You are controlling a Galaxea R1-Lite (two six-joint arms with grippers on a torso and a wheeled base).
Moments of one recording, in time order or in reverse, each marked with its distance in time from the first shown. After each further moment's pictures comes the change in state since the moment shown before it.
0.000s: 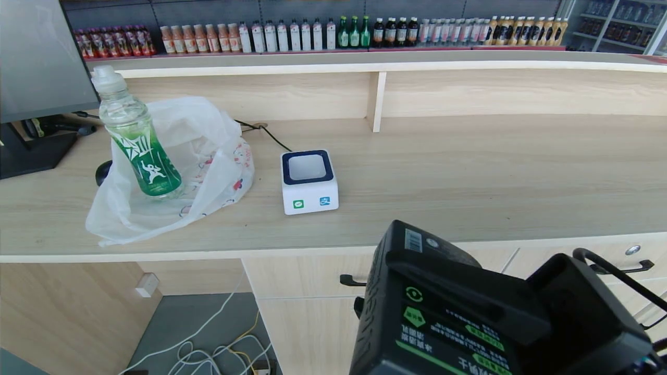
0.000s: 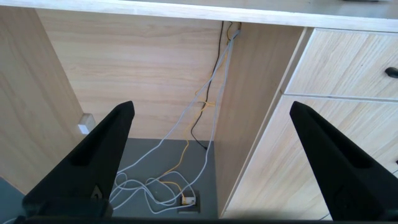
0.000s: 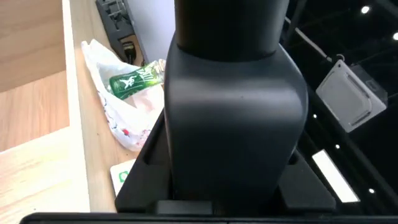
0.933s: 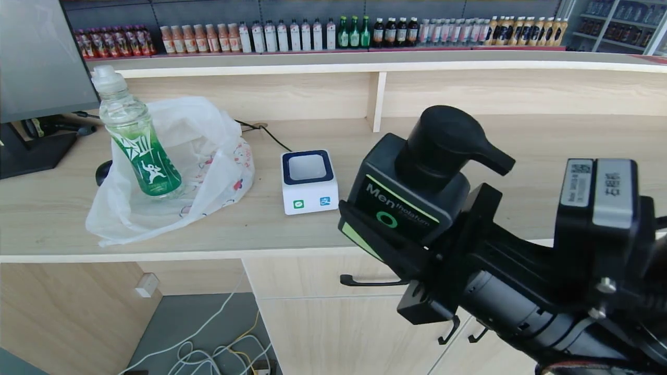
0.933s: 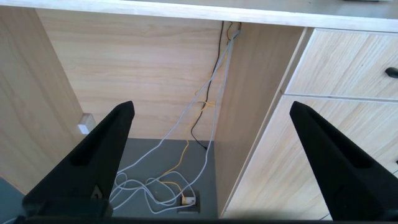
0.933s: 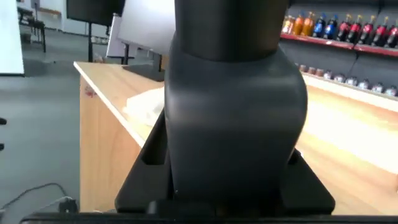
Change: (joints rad) left arm 0.000 0.000 0.000 -0.001 0.000 0.000; right arm -0.126 0.120 -0.182 0.013 -0.113 1.105
